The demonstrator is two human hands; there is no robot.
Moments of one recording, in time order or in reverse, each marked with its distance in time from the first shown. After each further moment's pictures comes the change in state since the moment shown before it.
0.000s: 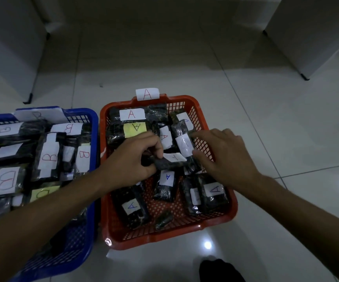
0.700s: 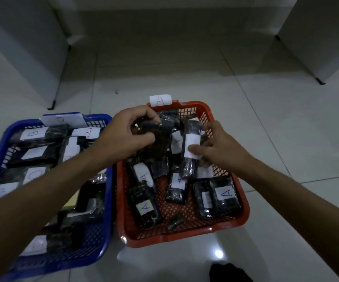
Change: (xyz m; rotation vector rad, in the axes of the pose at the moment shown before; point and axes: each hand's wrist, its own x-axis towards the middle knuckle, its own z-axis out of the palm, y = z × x) left_hand 0.008 0.025 -0.059 -0.217 0.181 -0.162; right_hand 0.038 -0.029 -0.014 0.725 -0.312 0.381
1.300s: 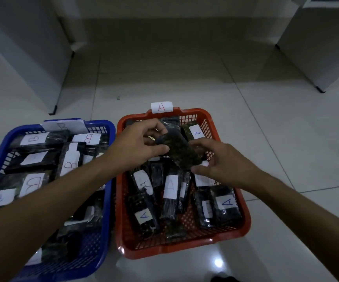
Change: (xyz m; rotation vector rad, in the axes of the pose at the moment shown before) left_hand 0.010 -0.008 0.018 0.019 -0.057 -0.167; right_hand -0.013 0.007 -0.007 -0.304 -0.061 -0.256
